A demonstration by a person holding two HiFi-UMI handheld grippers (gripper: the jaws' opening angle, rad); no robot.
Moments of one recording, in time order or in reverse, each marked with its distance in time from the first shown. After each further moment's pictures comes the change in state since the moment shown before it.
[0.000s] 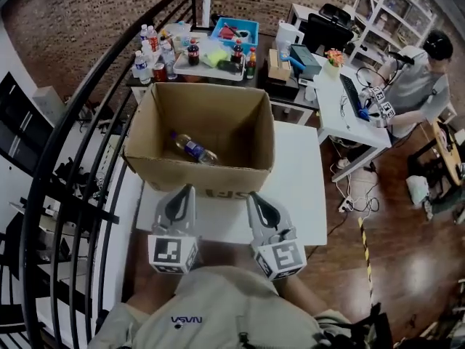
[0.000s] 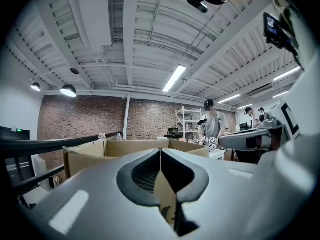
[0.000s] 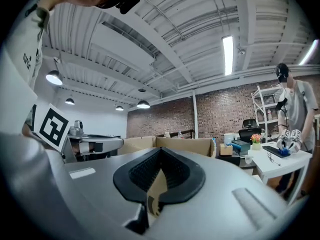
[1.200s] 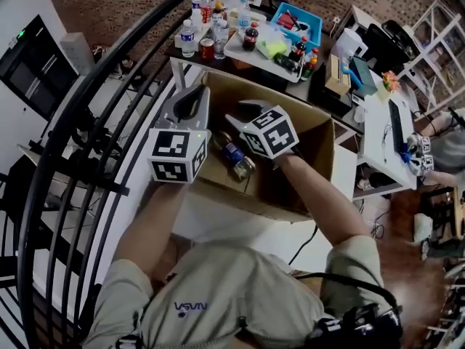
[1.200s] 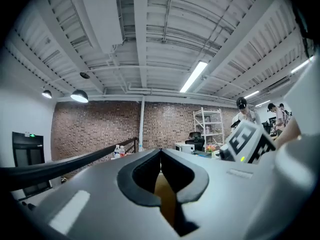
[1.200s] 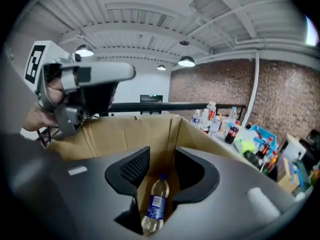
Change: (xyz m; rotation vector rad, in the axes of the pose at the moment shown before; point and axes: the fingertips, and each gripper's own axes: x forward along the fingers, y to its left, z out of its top) left arm 0.183 0.200 0.077 0.003 -0.017 0.153; right arm 0.360 0.031 -0.047 -0.271 0.514 0.517
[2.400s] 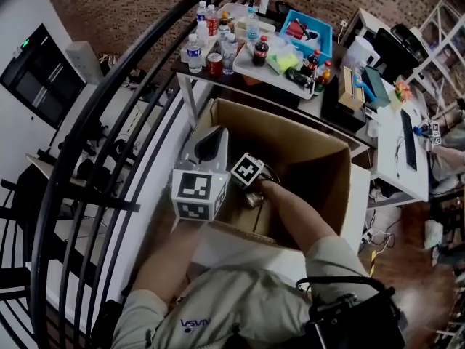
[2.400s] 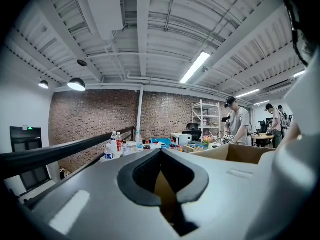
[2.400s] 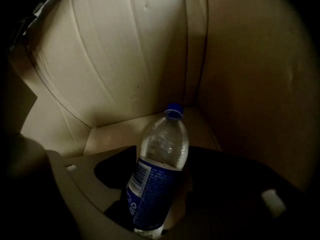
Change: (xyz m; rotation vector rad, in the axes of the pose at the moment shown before) left arm 0.026 -0.004 -0.056 -0.028 0.114 -0.030; right arm 0.154 0.046 -0.213 0.021 0.560 0.259
